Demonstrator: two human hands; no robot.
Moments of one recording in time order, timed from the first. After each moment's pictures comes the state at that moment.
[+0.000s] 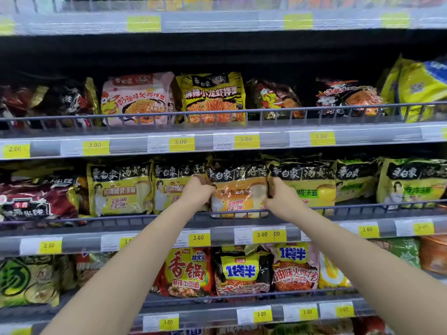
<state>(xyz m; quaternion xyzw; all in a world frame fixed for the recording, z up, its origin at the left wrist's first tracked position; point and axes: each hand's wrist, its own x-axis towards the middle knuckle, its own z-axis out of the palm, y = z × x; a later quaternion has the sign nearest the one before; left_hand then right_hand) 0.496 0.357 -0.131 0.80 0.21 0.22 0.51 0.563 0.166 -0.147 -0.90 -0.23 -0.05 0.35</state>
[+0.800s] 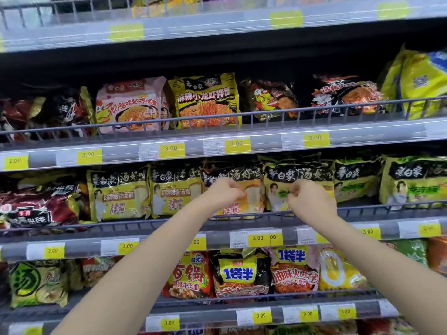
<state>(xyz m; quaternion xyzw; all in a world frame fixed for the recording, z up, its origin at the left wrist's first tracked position) 0.501 0.296 -0.108 0.91 0.11 0.10 0.39 0.577 0.115 -0.143 -0.93 -0.14 -0.17 0.30</state>
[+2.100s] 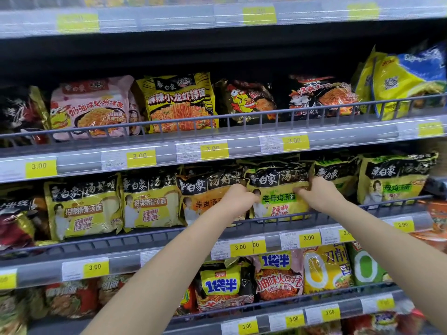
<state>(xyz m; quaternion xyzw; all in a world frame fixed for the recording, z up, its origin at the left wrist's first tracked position) 0.567 0.247 -0.128 0.86 0.10 0.05 0.49 0.642 0.061 -0.136 -0.94 -0.10 -0.10 0.31</state>
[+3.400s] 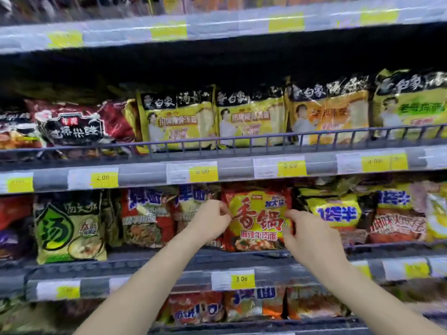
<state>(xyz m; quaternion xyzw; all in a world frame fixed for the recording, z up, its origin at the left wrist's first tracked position) 0.418 0.505 -0.336 0.94 0.11 0.15 0.27 0.439 0.302 -0.344 -0.94 -0.21 -0.19 0.18</state>
